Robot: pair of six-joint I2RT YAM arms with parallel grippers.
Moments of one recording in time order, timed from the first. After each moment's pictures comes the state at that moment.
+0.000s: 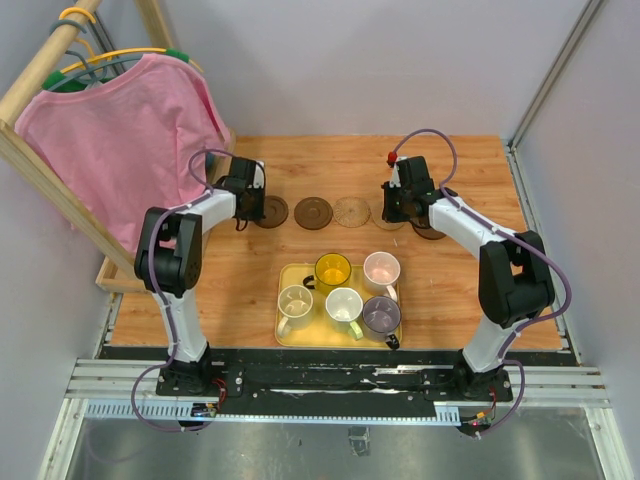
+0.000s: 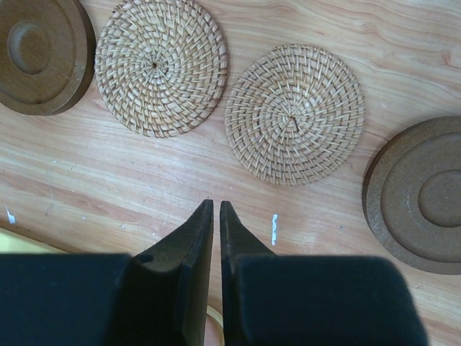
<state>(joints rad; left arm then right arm) -0.20 1.95 1.29 -0.28 -0.03 -0.13 0.35 1.74 1.23 -0.32 -0.07 0.18</state>
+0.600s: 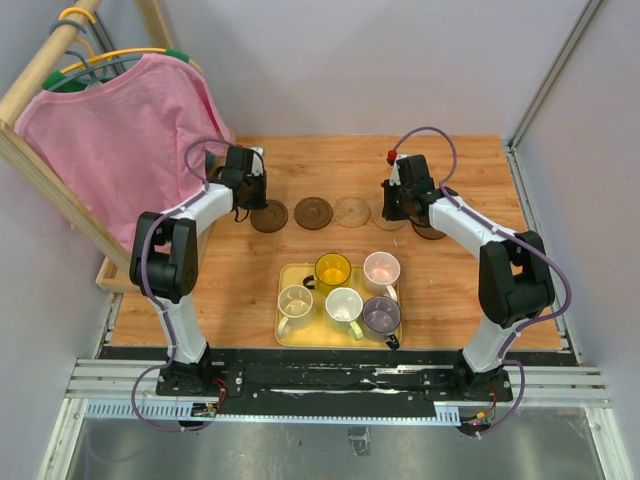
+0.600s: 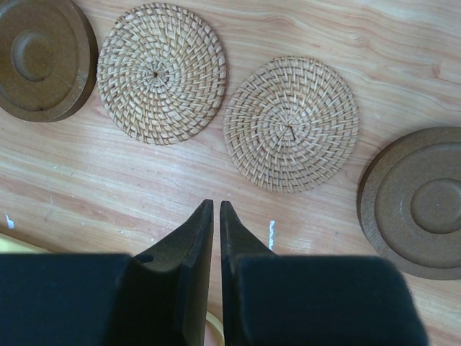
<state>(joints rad) -0.20 1.90 1.31 -0.29 0.05 -0.17 0.35 1.74 1.23 -0.31 -0.07 0.17</state>
